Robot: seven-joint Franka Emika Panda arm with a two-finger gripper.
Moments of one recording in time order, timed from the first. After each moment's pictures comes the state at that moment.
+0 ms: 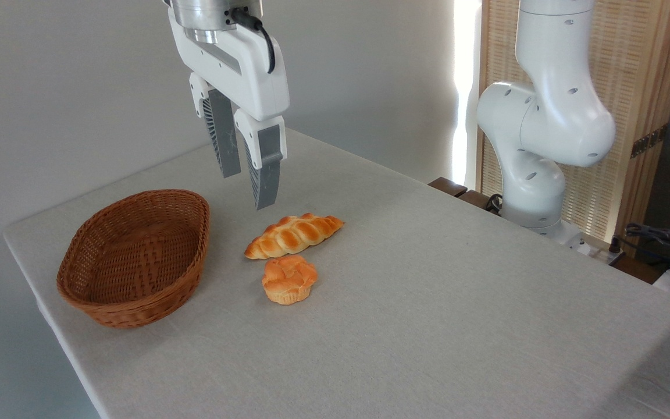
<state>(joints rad) -0.07 -0.03 0.02 -1.59 -0.11 1.61 0.82</state>
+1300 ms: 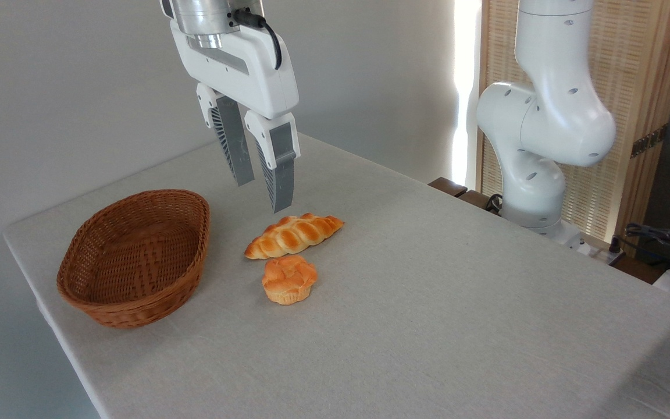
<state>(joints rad) -0.06 -0.02 -0.01 -1.58 -0.03 1.56 0.76</state>
